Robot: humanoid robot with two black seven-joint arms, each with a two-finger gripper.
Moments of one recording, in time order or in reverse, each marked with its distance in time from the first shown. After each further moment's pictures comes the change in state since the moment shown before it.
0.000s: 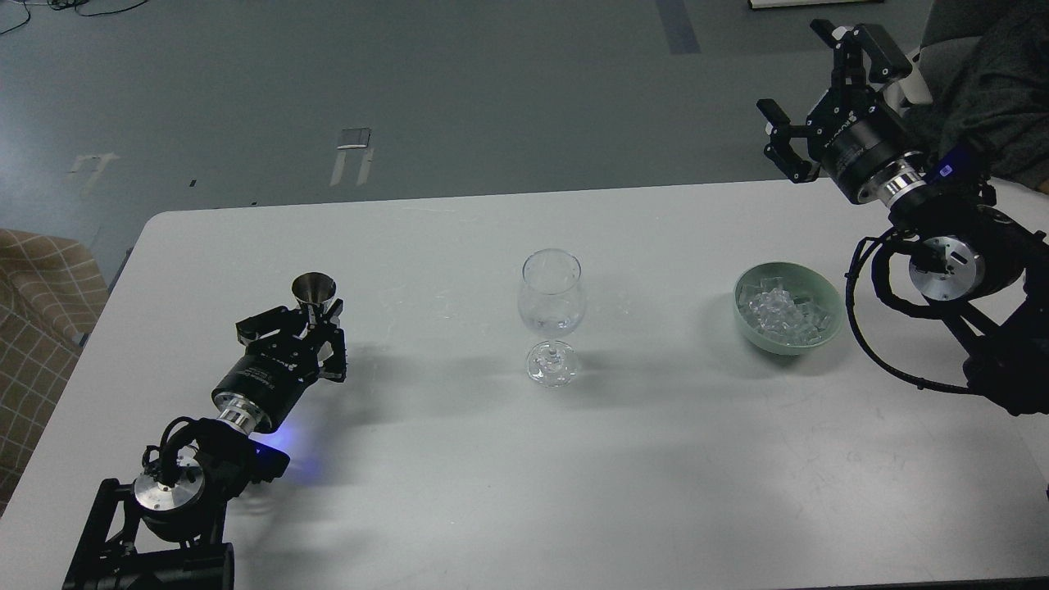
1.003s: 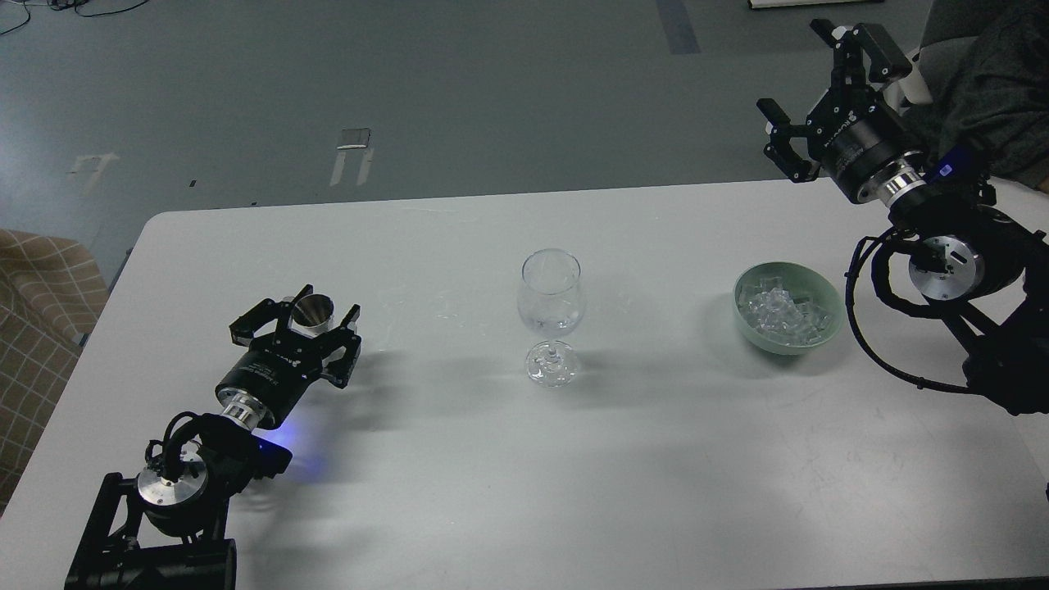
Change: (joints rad) left arm -0.010 0.000 0.009 0.000 0.005 0.005 0.000; right arm 0.000 0.001 0.002 -0.002 0.000 0.000 0.000
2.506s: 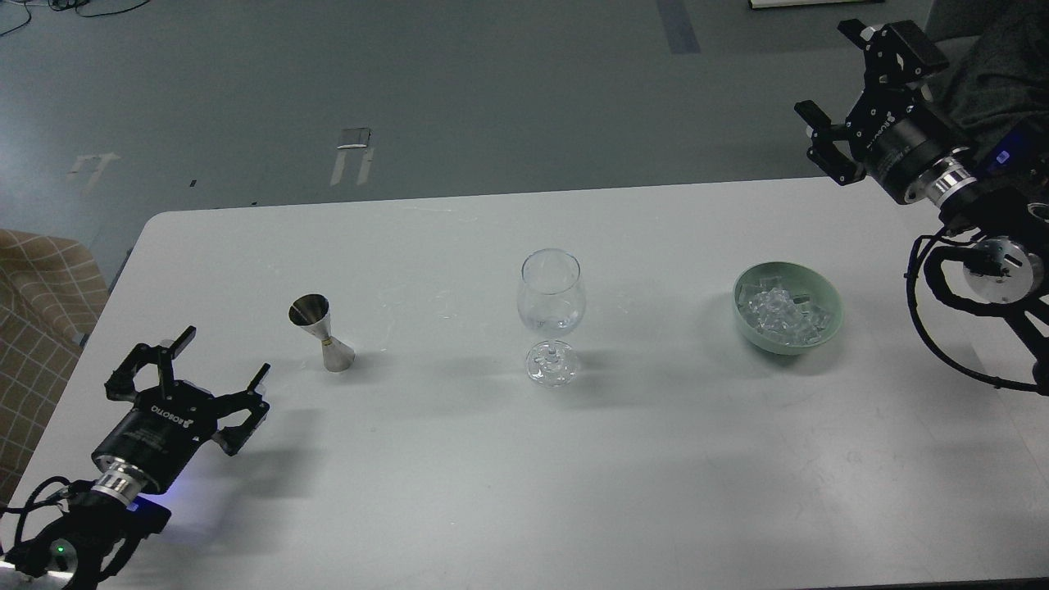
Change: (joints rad) left arm 0.228 0.287 -0.048 -0.086 -0.037 -0.211 0.000; right arm -0.015 -0.177 -0.059 0.080 -0.214 0.005 0.000
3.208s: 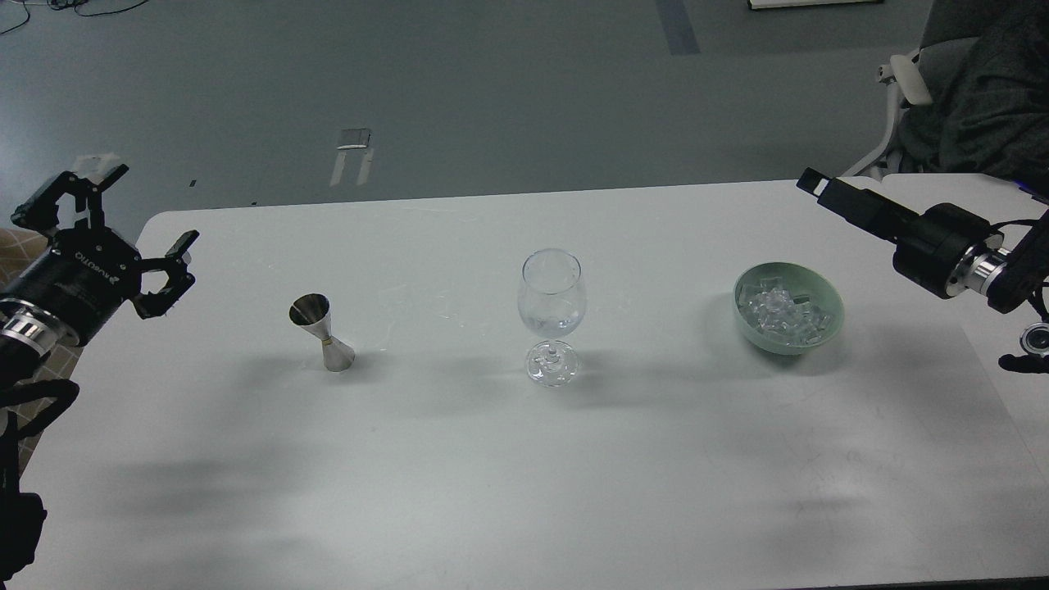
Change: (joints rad) left arm -0.403 0.084 -0.017 -0.067 0.486 -0.010 -0.084; right arm -0.237 -0.155 -0.025 0.202 -1.004 -0.222 0.023
